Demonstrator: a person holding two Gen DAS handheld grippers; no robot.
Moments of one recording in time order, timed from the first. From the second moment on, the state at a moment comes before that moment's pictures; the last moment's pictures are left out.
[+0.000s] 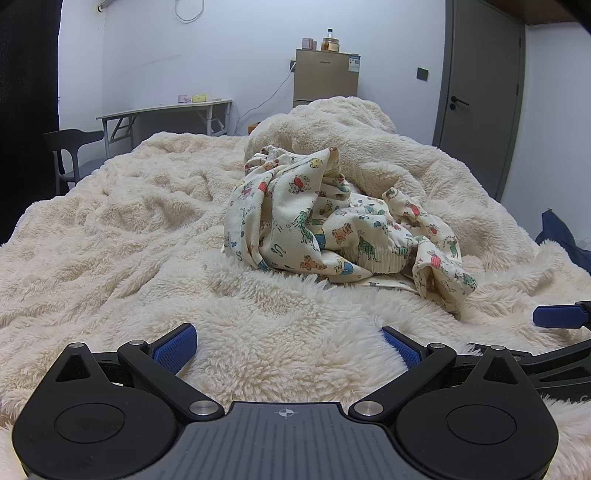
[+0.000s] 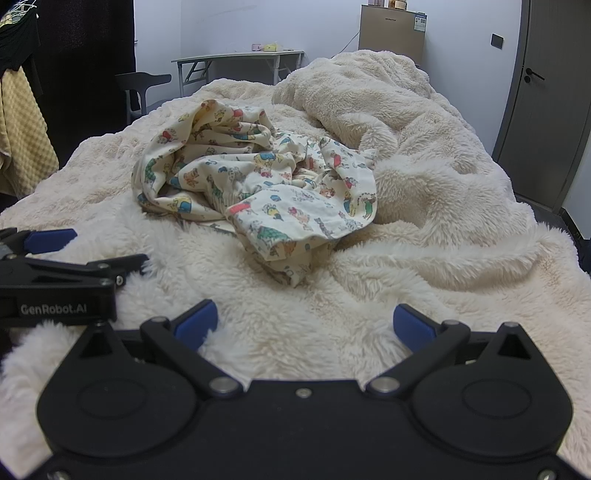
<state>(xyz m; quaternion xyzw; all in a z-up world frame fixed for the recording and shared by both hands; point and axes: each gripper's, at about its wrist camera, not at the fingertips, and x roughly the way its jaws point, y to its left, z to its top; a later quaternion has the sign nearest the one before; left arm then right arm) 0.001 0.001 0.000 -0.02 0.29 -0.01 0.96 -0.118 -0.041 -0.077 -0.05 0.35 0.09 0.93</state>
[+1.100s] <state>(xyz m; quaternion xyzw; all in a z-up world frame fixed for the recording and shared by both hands) 0.002 0.001 -0.001 -0.03 0.29 -0.01 0.96 -0.118 -0.042 -0.078 -0.05 0.35 0.10 0.93</state>
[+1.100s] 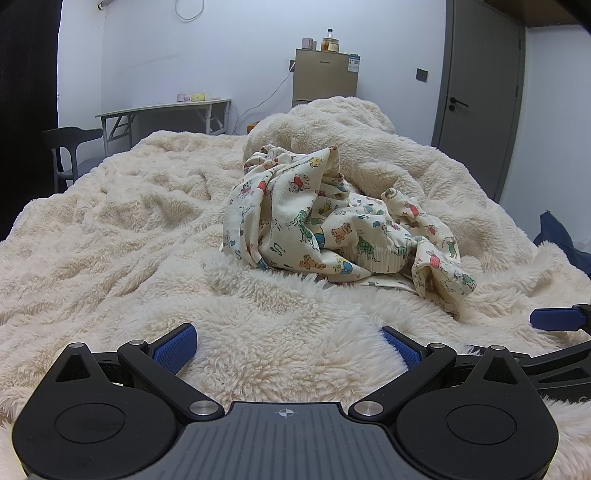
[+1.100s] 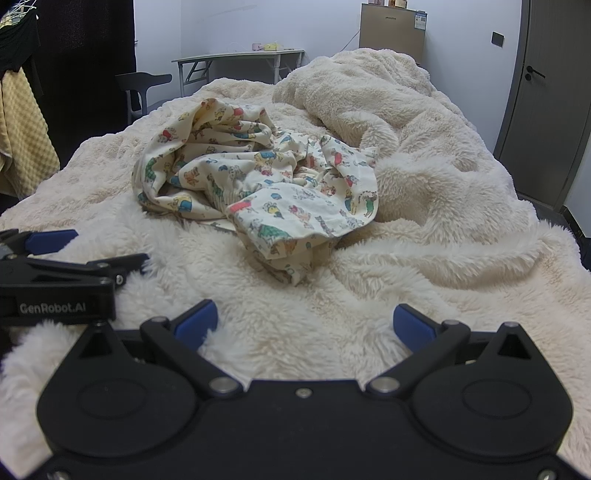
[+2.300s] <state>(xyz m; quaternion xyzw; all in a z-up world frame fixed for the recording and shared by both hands) 0.004 0.002 -0.002 -0.03 0.30 -0.01 0.95 -0.115 -0.042 -0.079 -0.05 0.36 0.10 0.93</state>
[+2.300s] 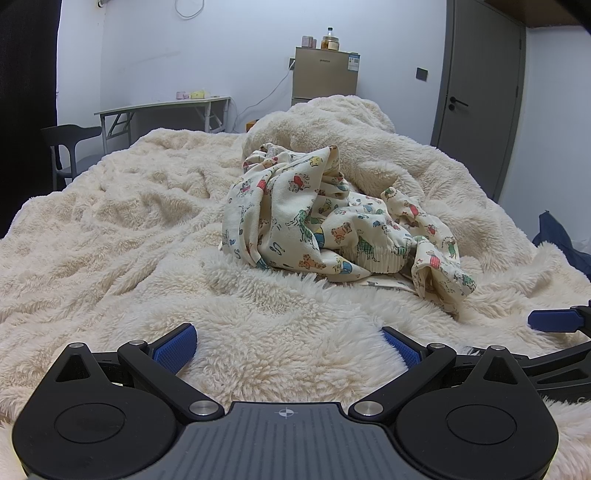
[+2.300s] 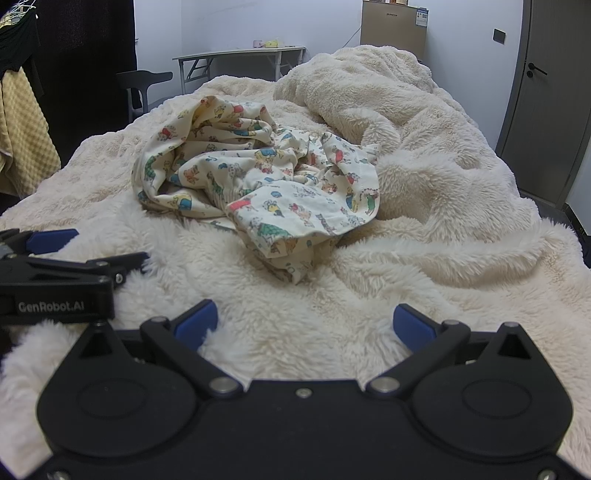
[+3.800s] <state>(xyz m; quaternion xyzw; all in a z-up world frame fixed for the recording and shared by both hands) 0.137 0.119 0.014 -0.28 0.28 -0.25 0.88 -0.005 -0.044 -0.056 -0.07 0.40 0.29 0.87</state>
